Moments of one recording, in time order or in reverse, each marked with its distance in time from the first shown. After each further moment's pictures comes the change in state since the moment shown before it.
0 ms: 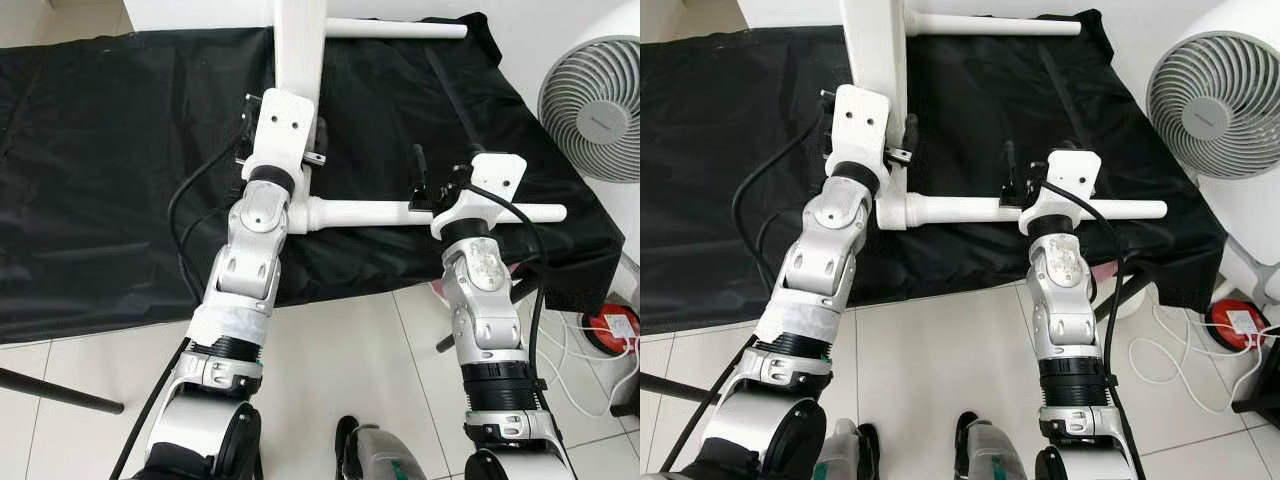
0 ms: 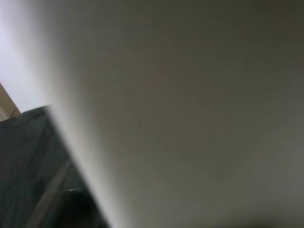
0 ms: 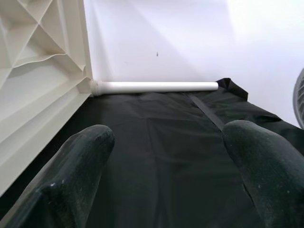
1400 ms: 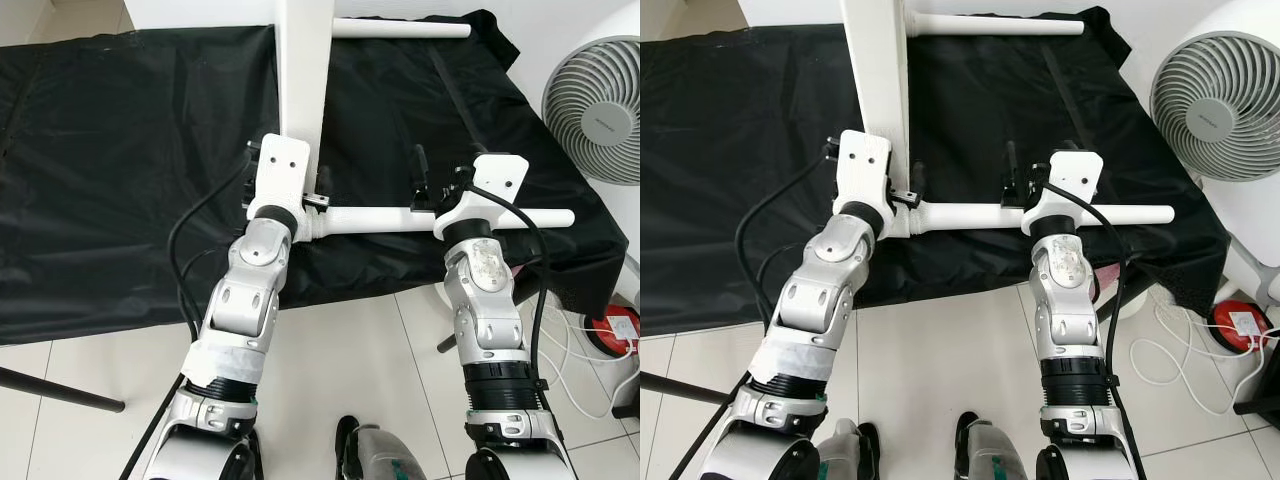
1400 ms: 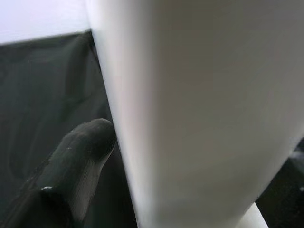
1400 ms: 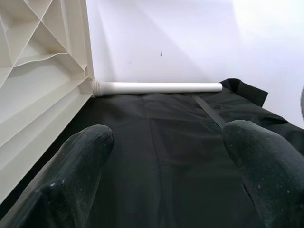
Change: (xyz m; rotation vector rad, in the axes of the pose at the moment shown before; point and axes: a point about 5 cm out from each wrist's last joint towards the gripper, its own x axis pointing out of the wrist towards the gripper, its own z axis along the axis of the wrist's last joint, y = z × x) left arm -0.030 -0.019 -0.021 -0.129 0.126 -0.104; right arm 0.000 -0.002 -0.001 -0.008 -0.008 0.013
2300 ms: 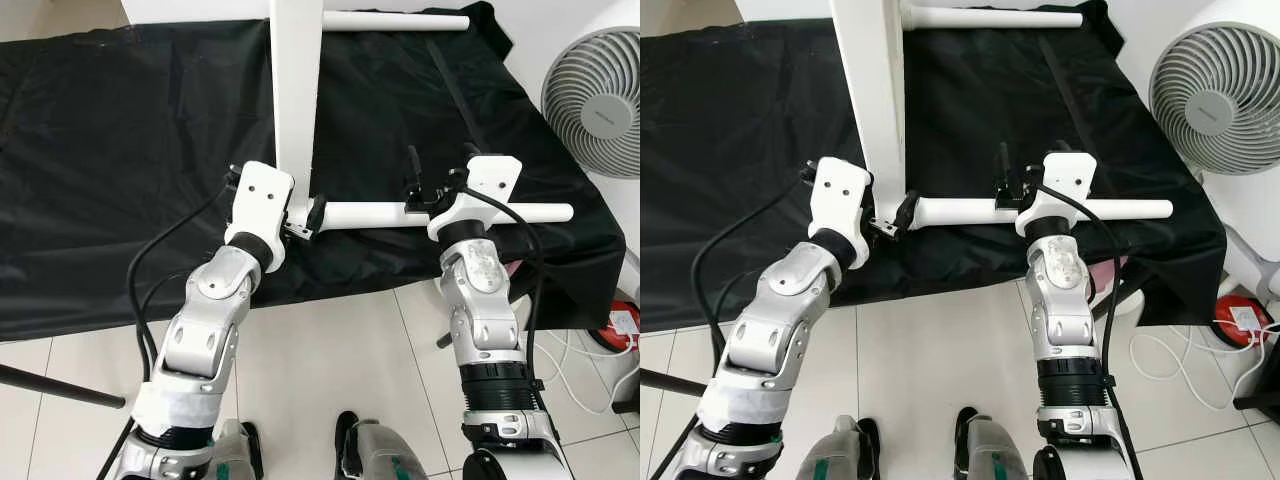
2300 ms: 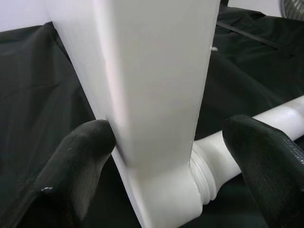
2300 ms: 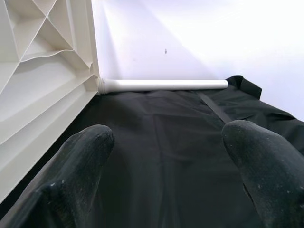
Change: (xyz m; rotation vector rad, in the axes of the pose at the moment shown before) left arm -0.035 0.016 -0.008 0.022 0.025 -0.183; right arm -0.001 0.004 -0.001 0.008 -0.005 0.031
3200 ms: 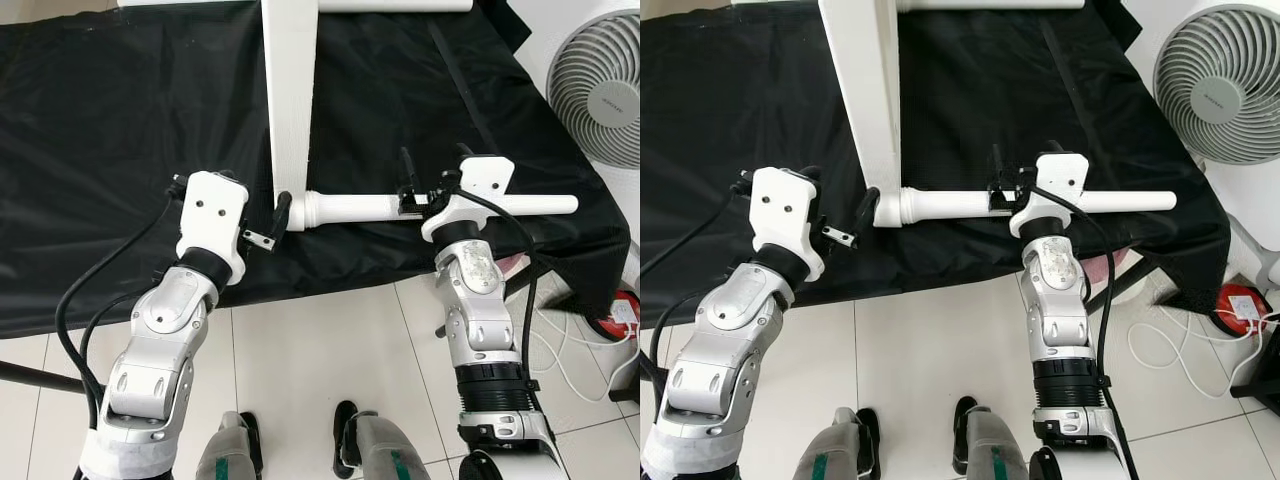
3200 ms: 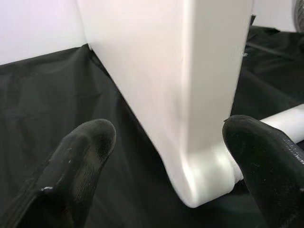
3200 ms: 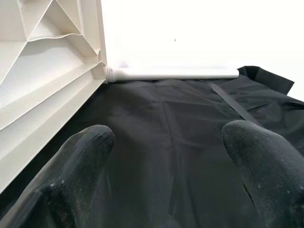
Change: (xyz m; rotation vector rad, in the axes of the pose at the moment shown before) left arm -0.045 0.022 0.016 0.071 -0.122 0.071; right arm 0.000 0.008 -0.001 0.003 0.000 0.048
